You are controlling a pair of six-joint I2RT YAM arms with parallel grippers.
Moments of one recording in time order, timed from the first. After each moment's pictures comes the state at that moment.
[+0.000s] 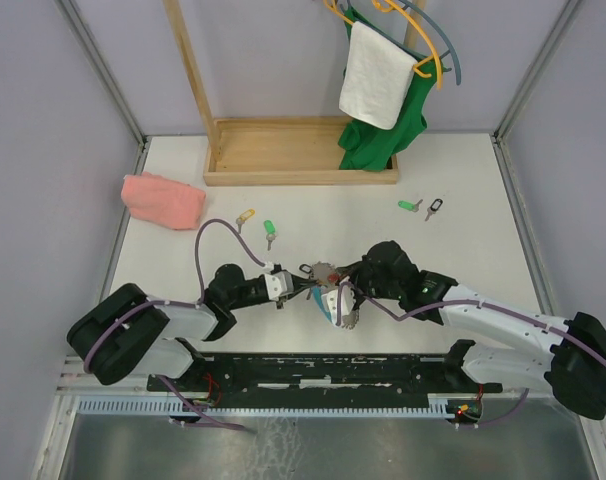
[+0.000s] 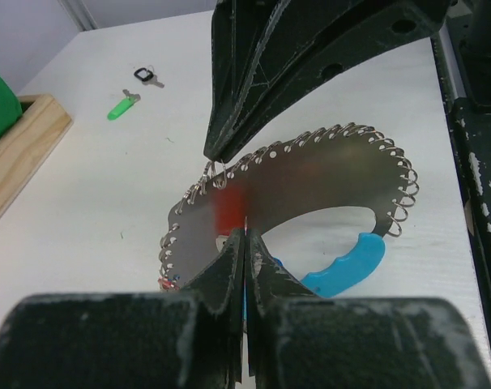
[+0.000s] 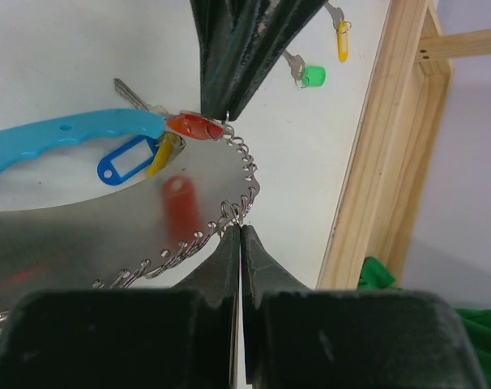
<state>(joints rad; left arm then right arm) -0.73 1.35 0.18 1.14 0.62 0.28 0.88 1.10 0.60 -0.09 -0.23 -1.20</state>
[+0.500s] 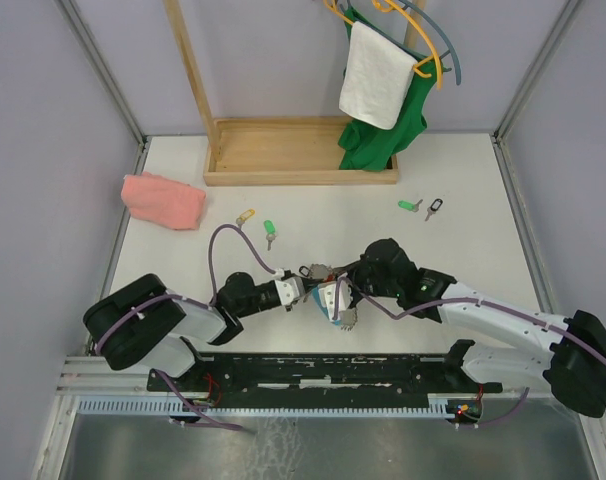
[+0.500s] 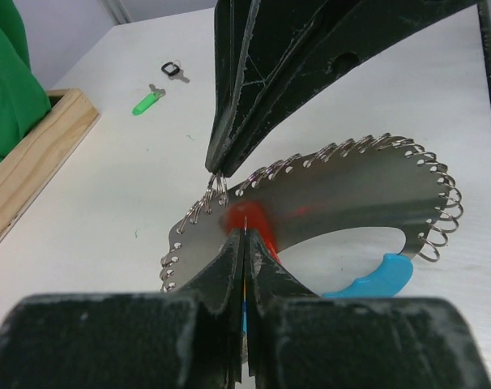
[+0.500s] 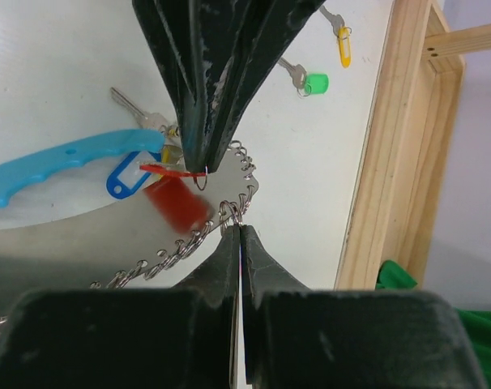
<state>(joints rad) -0.84 1.45 0.19 1.26 0.42 0.32 0.89 1.11 0.63 -0.11 -0.25 -1.16</state>
